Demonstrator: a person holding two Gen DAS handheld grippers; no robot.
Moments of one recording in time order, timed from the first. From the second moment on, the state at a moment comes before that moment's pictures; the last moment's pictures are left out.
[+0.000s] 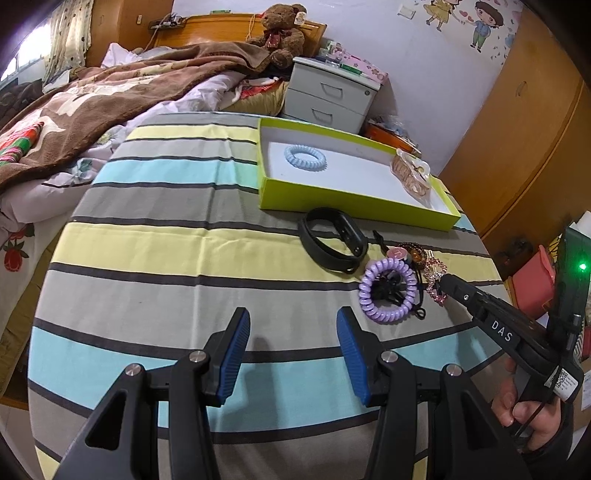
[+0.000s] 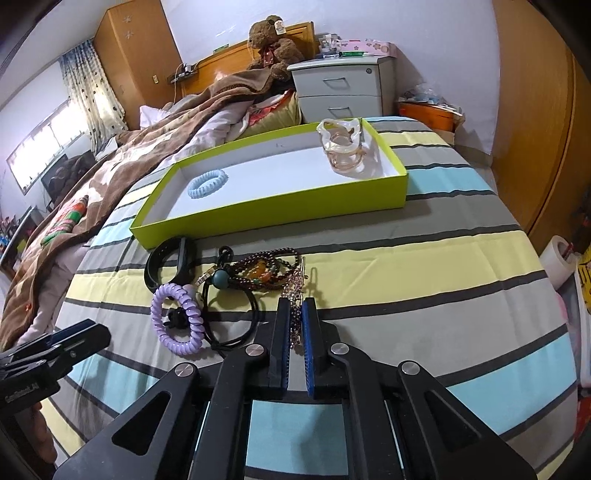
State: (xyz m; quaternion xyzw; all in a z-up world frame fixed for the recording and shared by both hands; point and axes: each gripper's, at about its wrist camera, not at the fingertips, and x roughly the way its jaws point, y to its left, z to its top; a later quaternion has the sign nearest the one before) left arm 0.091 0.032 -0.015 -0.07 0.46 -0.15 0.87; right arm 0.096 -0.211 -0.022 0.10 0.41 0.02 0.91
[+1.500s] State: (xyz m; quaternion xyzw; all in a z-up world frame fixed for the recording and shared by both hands) left arm 0.105 -0.024 -0.003 -0.04 0.46 -0.18 0.87; right arm 0.079 -0.253 -0.002 0.12 0.38 0.01 0.92
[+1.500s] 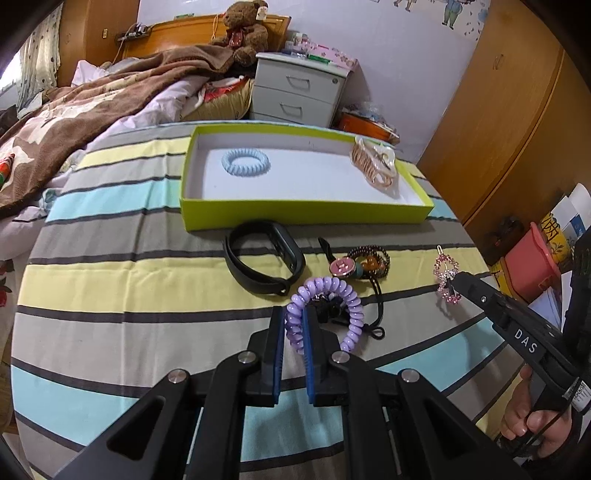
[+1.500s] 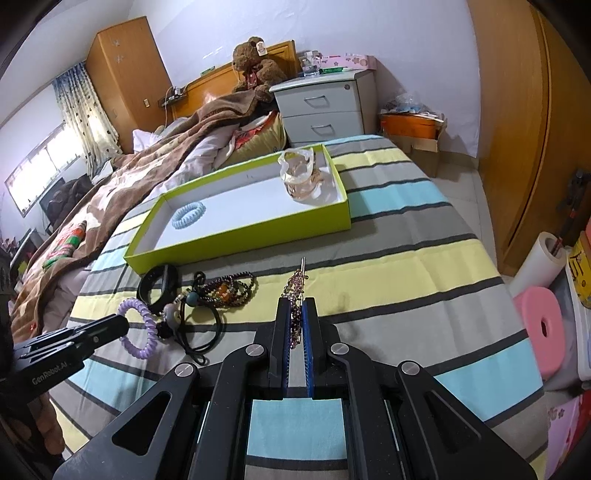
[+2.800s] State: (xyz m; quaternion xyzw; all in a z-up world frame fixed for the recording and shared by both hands) left arm 0.191 0.002 0.037 -0.06 0.43 -0.15 0.89; right arm 0.211 -0.212 0.044 0.08 0.38 0.09 0.92
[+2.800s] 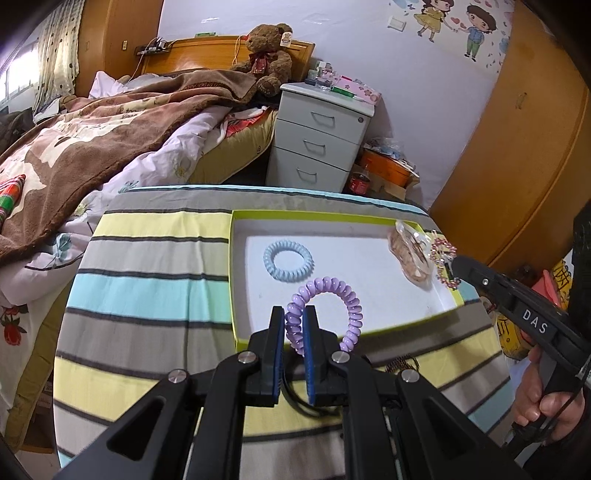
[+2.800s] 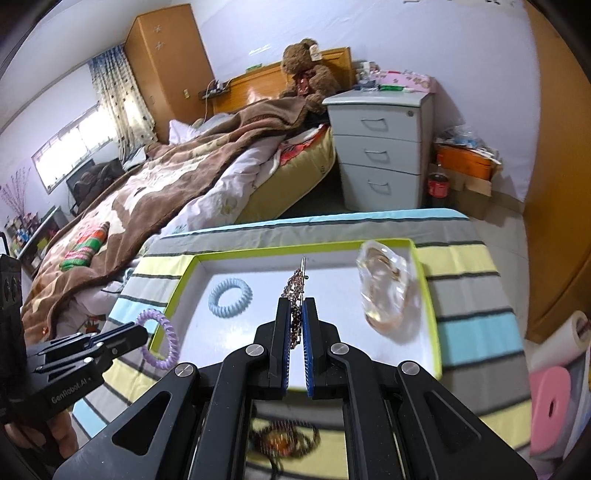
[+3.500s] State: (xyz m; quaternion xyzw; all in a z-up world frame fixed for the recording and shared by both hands) left arm 0.251 -0.002 -0.013 -0.07 0.48 -0.13 0.86; right arm 0.293 -0.188 -0.003 0.09 0.45 0.14 0.88
